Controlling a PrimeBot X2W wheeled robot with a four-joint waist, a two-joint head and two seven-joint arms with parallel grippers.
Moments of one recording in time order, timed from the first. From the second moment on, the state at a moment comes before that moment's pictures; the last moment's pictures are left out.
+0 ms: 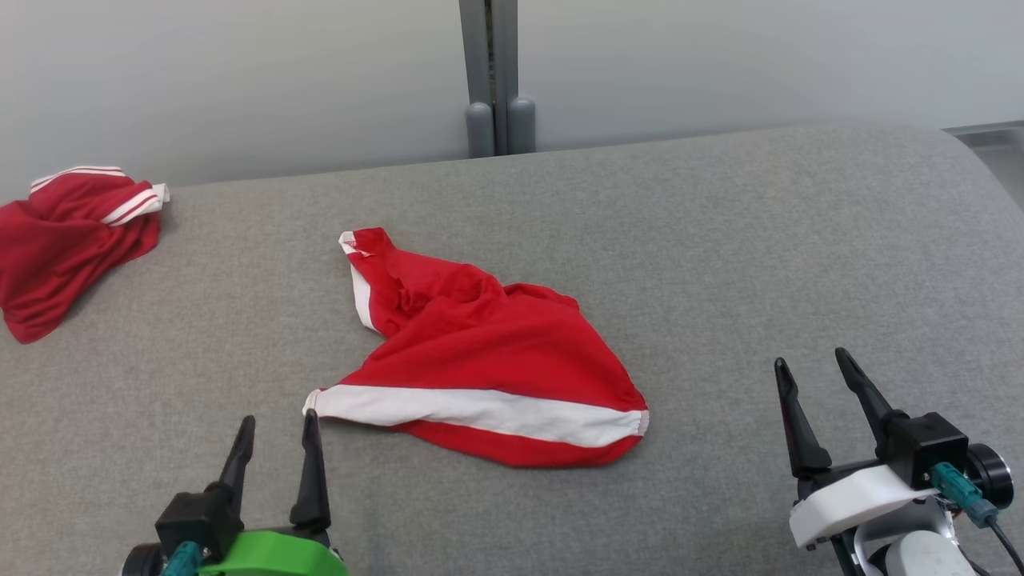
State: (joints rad) left arm 0.01 0.05 -0.06 0.24 -0.24 -0.11 -0.26; right arm -0.05 -0.05 -0.04 0.19 0.07 0.13 -0.26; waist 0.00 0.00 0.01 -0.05
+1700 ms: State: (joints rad) left arm 0.06 0.05 -0.11 0.26 -0.28 -0.10 -0.26; right arm -0.34 -0.05 0.31 0.80 0.23 0.13 -0.26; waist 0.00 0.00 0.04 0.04
